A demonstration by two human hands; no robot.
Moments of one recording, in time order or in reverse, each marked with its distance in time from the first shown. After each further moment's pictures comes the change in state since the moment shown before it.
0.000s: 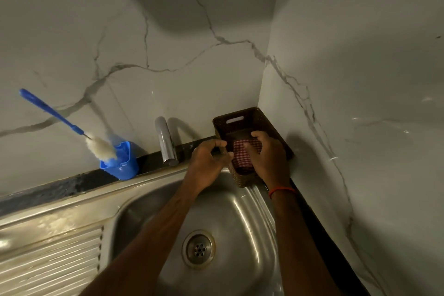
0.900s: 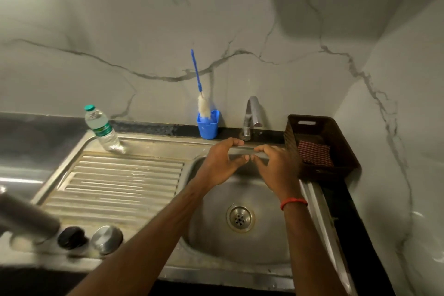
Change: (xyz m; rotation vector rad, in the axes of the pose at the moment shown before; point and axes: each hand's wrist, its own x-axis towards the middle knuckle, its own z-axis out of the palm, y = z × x) left_hand -0.170 -0.024 -0.100 0.158 0.259 0.006; right_hand -0.124 -0.093 0.046 0.015 -0.222 -0.469
